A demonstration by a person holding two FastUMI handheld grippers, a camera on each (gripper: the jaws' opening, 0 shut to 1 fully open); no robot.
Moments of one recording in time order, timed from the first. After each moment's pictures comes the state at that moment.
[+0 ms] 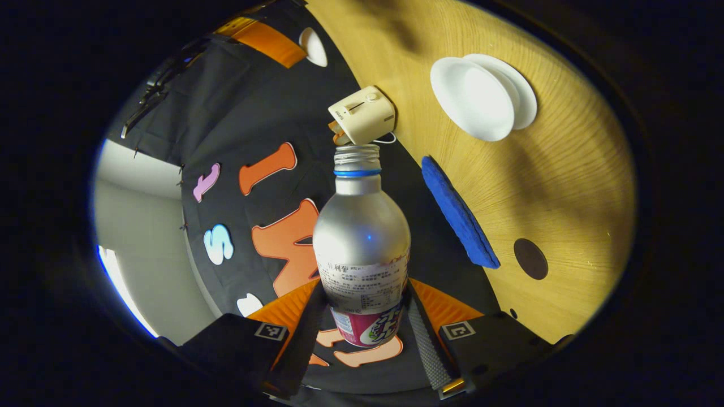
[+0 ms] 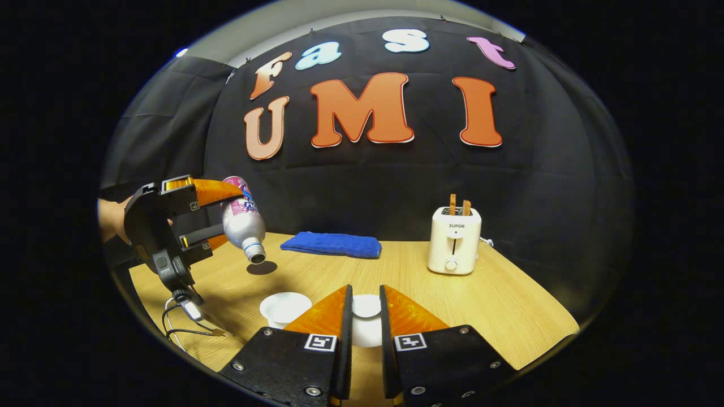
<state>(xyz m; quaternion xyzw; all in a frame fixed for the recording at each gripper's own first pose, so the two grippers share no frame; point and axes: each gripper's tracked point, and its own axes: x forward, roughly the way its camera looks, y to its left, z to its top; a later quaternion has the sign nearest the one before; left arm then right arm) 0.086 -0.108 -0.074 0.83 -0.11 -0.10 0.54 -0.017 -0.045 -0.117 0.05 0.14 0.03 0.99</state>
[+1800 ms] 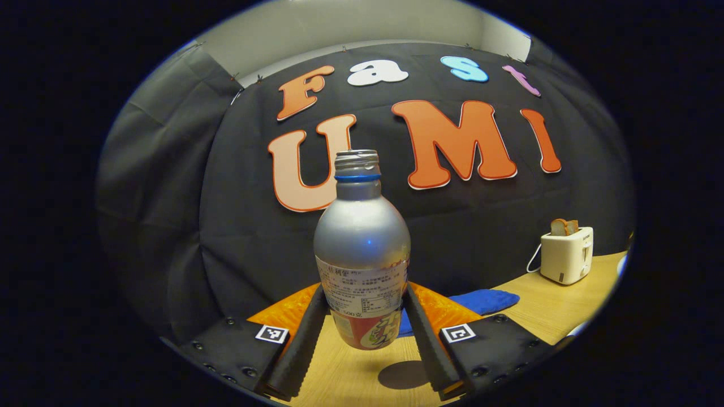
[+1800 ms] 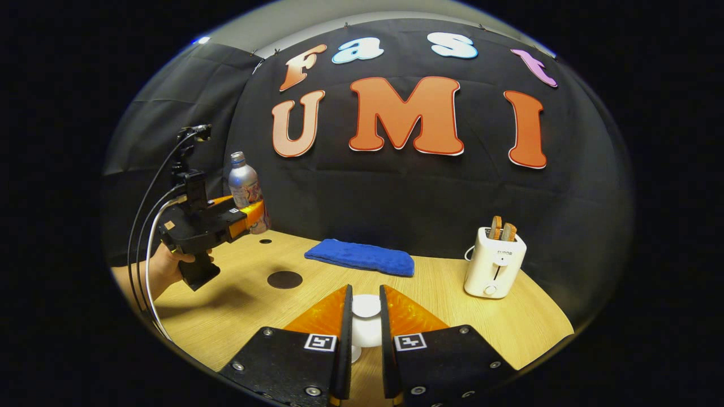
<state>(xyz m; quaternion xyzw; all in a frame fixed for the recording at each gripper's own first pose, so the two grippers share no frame) 0.153 0.029 -0.084 0.06 -0.01 0.04 1.00 0.029 0.030 -0.084 0.02 0.13 0.08 0.99</state>
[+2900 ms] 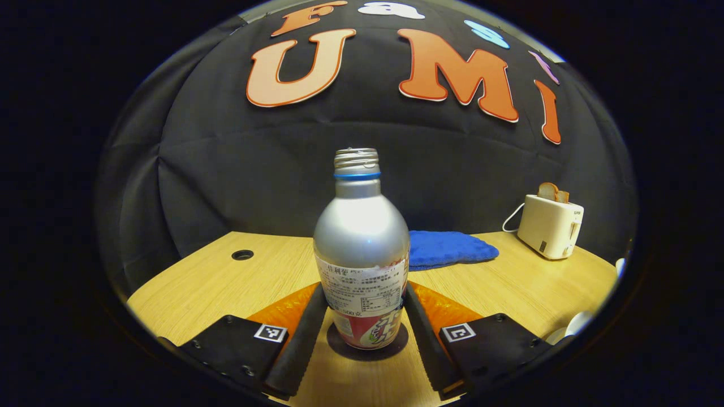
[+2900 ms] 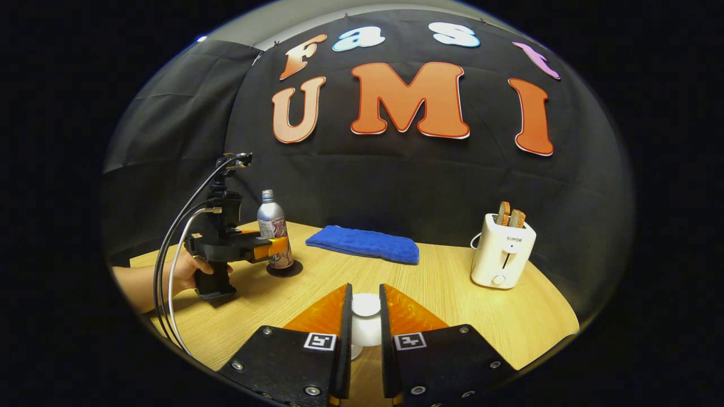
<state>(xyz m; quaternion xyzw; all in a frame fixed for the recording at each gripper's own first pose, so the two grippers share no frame) 0.177 0.004 -0.226 -0.02 0.19 -0.02 0.98 0.034 0.039 -0.112 0.02 0.16 0.09 0.98</state>
